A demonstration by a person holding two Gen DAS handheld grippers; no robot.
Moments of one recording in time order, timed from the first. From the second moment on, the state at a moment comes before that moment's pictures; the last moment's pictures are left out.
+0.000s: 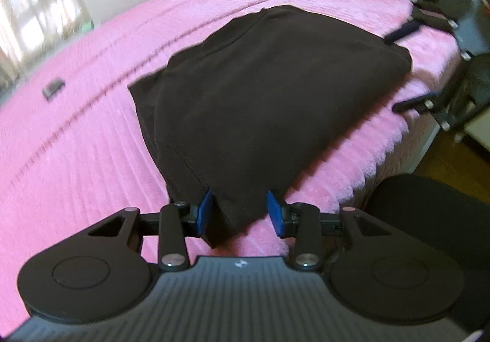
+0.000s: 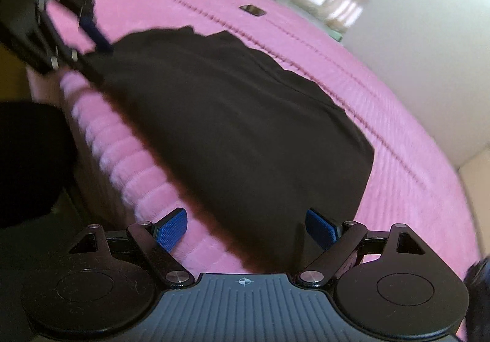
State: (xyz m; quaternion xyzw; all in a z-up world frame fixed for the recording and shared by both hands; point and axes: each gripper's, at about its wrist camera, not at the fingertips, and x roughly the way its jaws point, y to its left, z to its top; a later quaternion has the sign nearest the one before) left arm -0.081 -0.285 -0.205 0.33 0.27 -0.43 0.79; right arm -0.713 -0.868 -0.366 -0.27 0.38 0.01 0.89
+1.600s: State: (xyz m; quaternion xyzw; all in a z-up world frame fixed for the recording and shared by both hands) left arm -0.031 -0.375 -0.016 0.56 0.22 -0.52 0.61; right arm -0.624 -0.881 -0.166 -0.25 0.50 0.13 0.82
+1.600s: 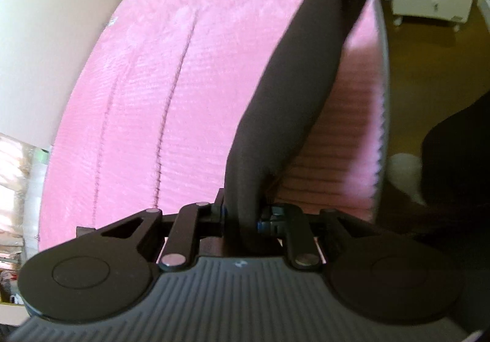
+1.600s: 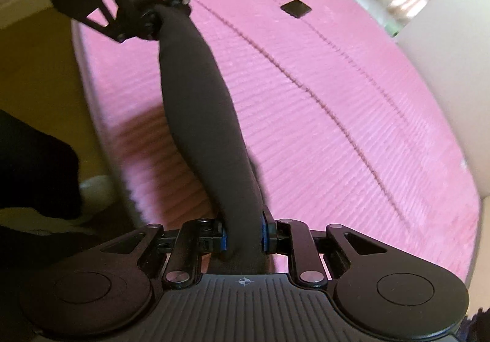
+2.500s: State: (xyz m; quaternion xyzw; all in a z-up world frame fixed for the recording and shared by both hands) left arm -0.018 -0.640 0.226 0.47 -0.06 -0.68 0.56; right arm -0.679 -1.072 0.085 -0.20 0.44 -0.22 0.85
